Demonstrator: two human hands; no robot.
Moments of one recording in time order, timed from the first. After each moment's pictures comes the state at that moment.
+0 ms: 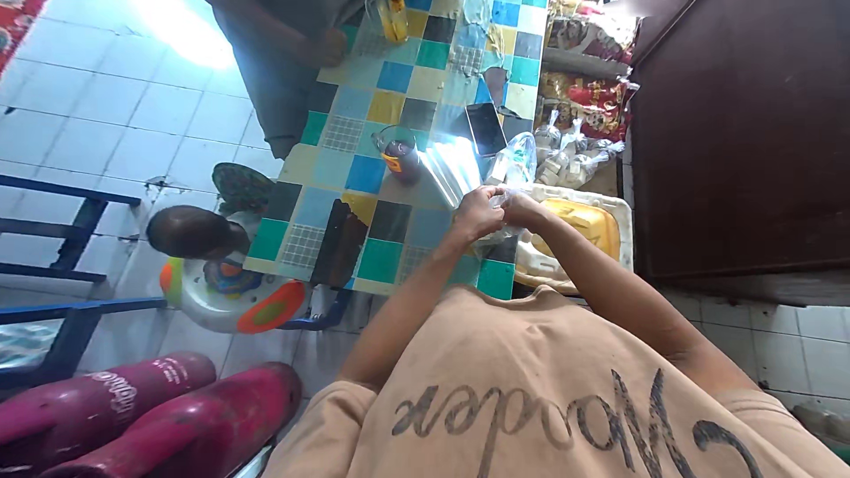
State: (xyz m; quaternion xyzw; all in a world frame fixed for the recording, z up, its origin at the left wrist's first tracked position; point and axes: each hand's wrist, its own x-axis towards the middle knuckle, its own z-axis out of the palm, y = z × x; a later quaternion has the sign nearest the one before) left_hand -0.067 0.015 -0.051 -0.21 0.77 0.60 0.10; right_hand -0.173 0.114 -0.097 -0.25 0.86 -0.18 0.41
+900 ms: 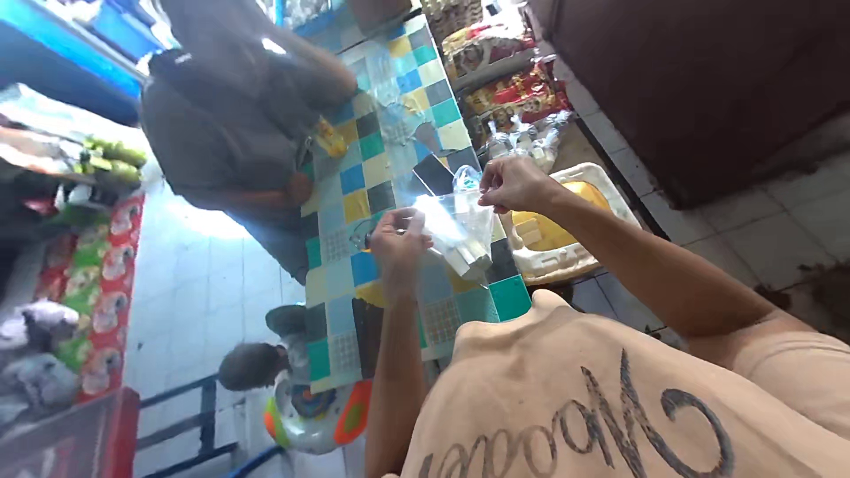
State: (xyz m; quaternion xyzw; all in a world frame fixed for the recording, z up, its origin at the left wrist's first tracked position) left_hand -0.054 -0.009 0.023 -0.27 0.78 0.55 -0.13; right_hand -0.179 0.168 0.032 -0.18 0.84 -0.43 0.26
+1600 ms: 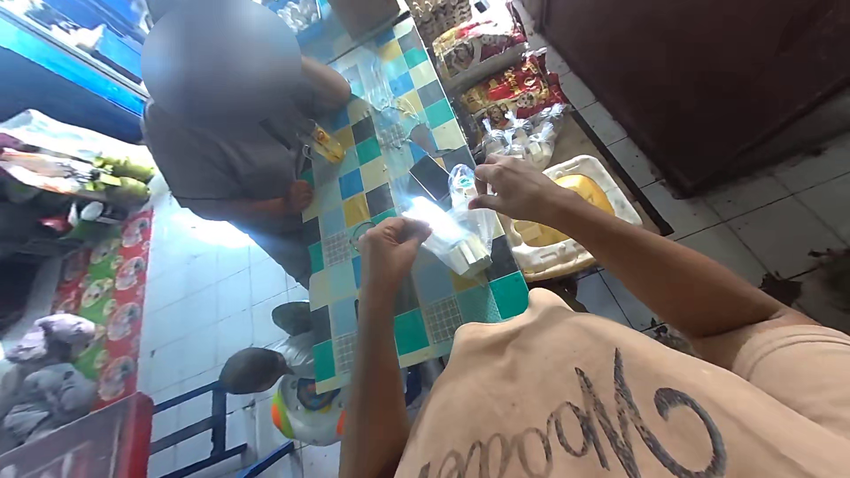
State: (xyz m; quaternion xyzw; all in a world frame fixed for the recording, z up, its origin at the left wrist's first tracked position) left_hand -0.035 -0.027 0.045 -0.07 0.92 0.38 -0.09; right_hand -0.166 0.182 0.035 -0.36 0.87 -0.31 0.13
